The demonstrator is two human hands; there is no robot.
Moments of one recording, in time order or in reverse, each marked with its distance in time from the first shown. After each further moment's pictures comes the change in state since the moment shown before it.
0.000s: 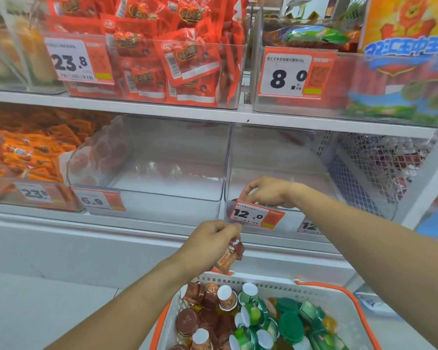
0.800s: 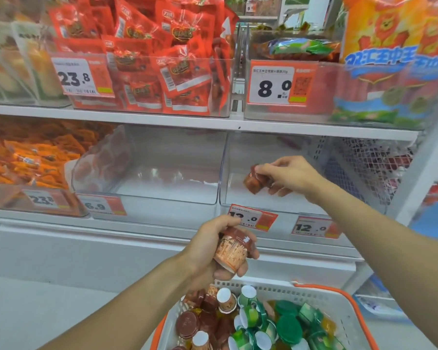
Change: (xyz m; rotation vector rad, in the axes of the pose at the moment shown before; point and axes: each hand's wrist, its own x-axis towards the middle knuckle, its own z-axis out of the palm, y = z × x) left_hand -0.017 0.016 0.013 -0.523 -0.332 -0.052; right_hand -0.070 -0.008 -0.039 0.374 0.405 -0.085
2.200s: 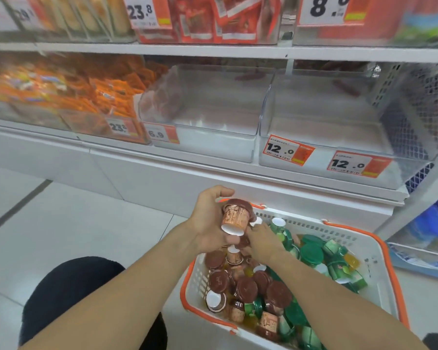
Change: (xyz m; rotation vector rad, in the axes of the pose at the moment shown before) left_hand -0.076 -0.078 -0.010 -0.323 0.317 -0.167; right_hand -0.106 0.231 0.222 -1.058 -0.481 -0.367
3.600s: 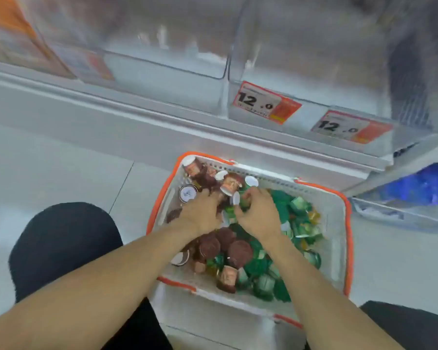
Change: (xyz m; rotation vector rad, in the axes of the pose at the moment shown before) left_hand 0.146 -0.098 -0.043 1.673 0.253 0.166; right_hand -0.051 0.044 -0.006 0.587 0.290 0.326
